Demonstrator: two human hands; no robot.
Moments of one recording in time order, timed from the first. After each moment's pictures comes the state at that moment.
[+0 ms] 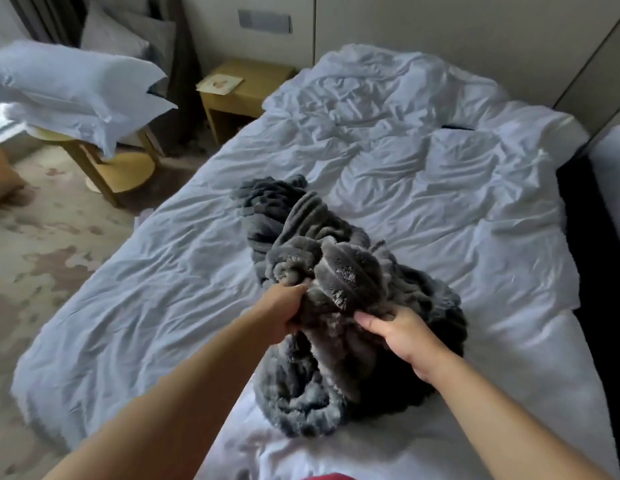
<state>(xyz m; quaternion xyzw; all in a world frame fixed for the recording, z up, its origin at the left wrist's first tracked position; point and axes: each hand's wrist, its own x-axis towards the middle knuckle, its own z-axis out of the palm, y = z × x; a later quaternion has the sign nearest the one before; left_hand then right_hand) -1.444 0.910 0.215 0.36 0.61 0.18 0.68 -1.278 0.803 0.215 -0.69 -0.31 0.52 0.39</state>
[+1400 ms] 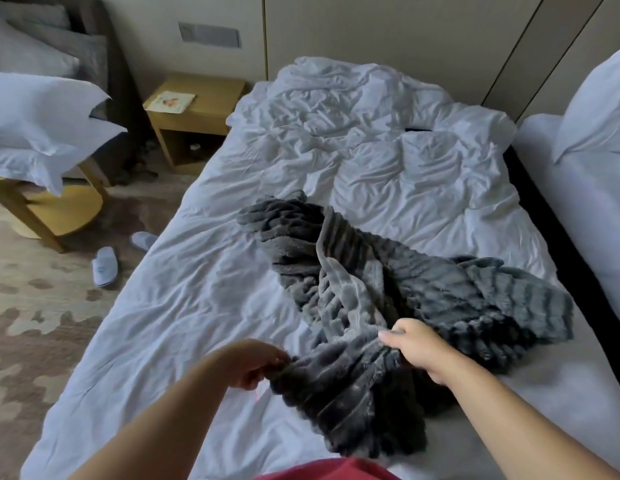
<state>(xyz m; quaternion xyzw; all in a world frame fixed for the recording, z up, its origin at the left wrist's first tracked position) -1.649 1.026 0.153 0.50 0.56 -0.21 0.63 -1.415 0.867 0.206 -0.84 -0.27 0.40 0.22</state>
